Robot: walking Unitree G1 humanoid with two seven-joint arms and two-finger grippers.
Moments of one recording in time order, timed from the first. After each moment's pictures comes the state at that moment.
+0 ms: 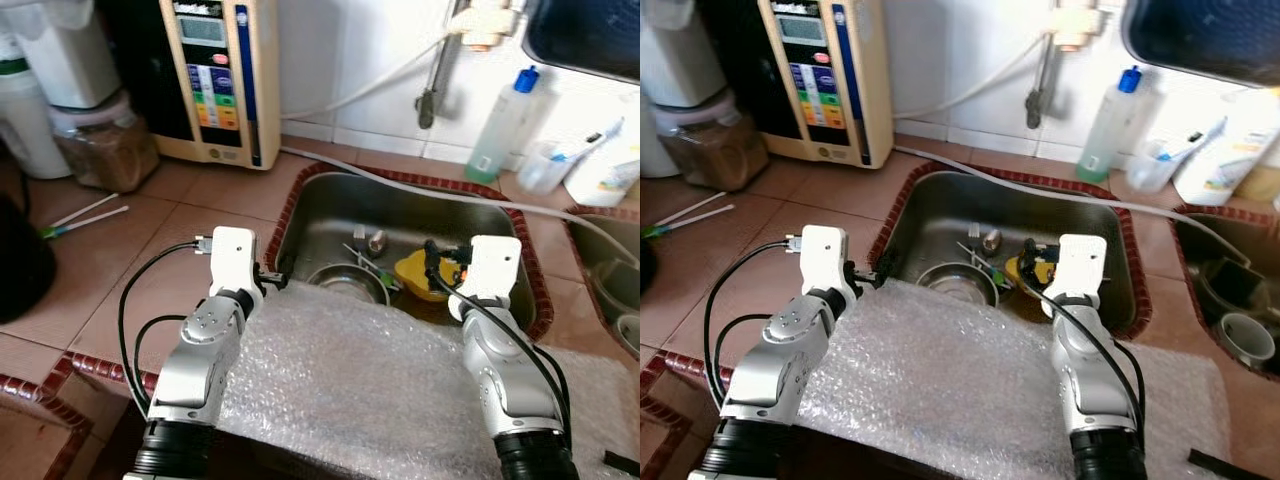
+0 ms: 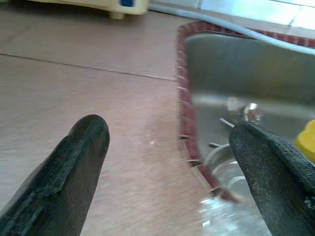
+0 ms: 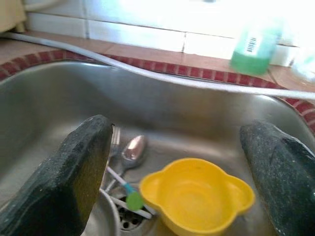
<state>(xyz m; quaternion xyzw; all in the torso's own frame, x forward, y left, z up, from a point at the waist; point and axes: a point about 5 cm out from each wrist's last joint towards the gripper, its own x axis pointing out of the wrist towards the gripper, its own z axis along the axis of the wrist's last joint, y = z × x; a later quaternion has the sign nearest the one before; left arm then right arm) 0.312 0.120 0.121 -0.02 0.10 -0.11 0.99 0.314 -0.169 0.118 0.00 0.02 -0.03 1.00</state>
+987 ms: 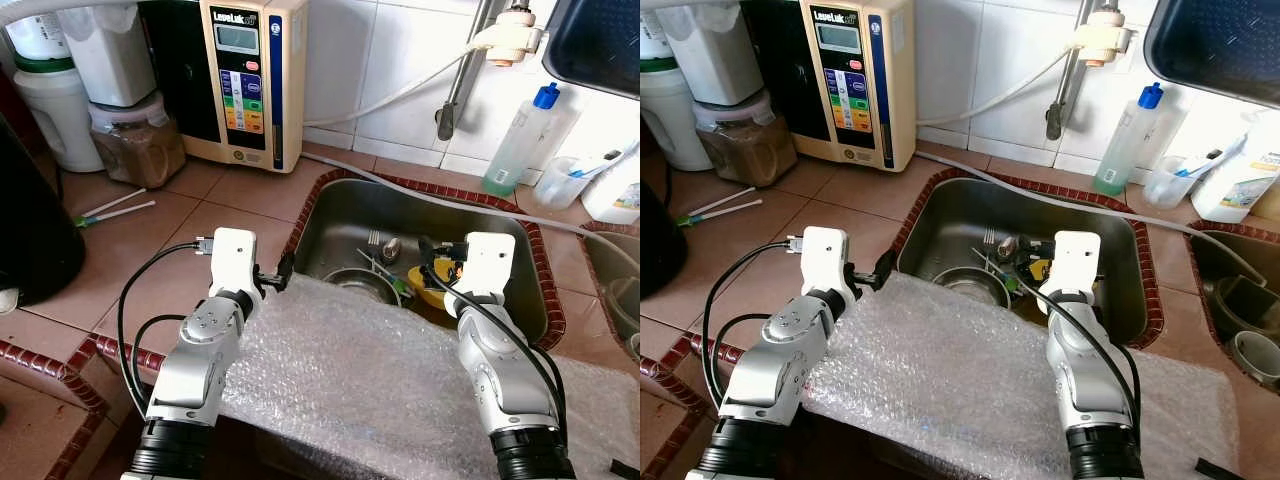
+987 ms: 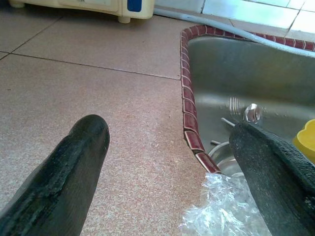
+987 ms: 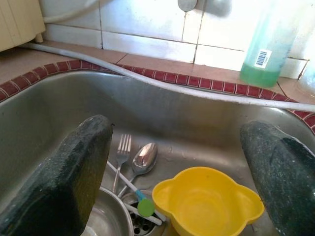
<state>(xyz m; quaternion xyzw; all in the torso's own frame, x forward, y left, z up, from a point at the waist) 0.311 0.117 0.120 -0.02 0.10 -0.12 0.99 0.316 -0.169 0.118 0.00 0.02 -0.03 1.00</state>
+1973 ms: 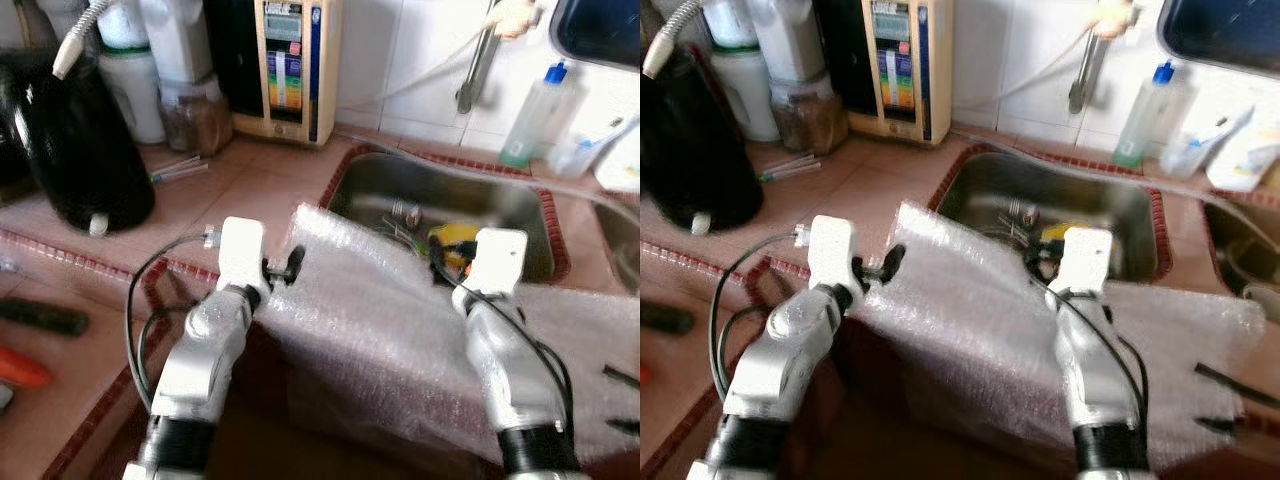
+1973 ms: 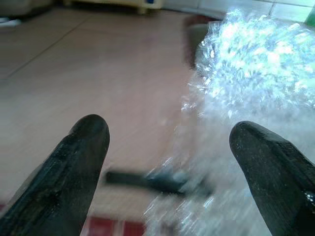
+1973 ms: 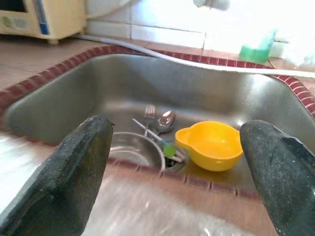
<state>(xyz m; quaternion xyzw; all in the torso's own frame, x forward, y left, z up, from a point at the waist) 0.313 0.117 0.126 -0.01 0.09 -0.13 0.99 0.319 -0.173 0.118 0.00 0.02 -0.04 1.00</state>
